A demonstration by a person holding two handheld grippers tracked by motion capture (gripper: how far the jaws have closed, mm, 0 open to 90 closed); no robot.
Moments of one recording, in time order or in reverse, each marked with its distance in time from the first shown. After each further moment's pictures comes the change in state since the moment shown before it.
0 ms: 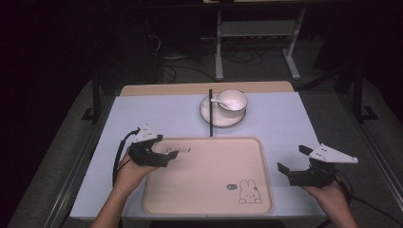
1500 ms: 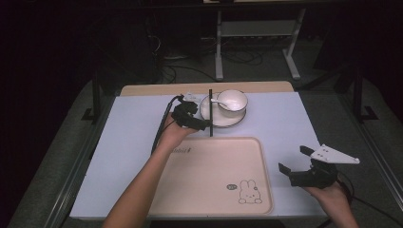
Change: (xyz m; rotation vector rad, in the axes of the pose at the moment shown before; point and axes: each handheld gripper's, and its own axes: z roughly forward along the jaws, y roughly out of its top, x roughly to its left) left arm 0.012 0.104 0.125 0.097 -0.018 0.004; right arm -0.002 -0.002 -0.002 0.000 0.001 0.004
